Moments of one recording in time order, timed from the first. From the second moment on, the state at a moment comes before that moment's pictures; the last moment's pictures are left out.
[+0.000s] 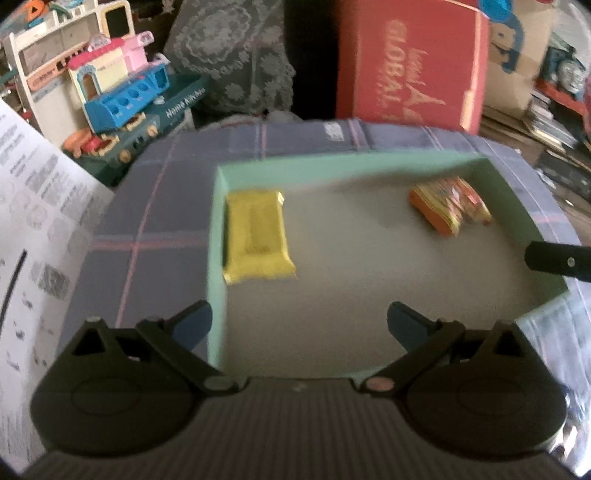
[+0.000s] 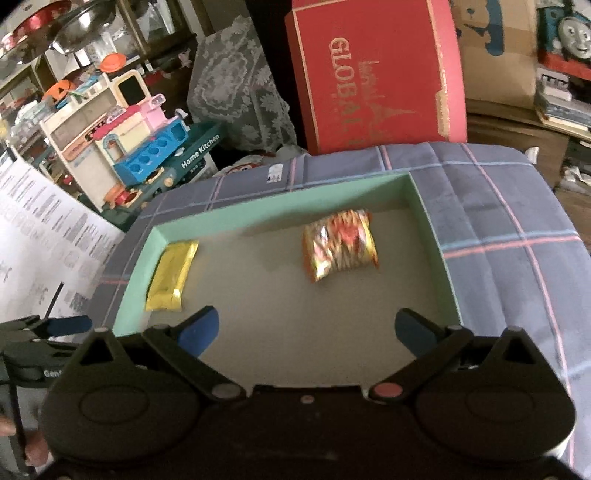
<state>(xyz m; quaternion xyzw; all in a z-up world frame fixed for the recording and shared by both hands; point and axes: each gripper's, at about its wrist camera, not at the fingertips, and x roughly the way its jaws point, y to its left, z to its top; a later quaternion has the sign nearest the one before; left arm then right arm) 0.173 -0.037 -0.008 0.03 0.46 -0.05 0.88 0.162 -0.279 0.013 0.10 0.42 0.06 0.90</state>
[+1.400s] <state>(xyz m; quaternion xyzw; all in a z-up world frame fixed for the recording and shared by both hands) 0.040 -0.090 -0.082 0.07 0.51 -0.17 0.84 0.044 -0.302 -0.041 0.13 0.45 0.03 0.88</state>
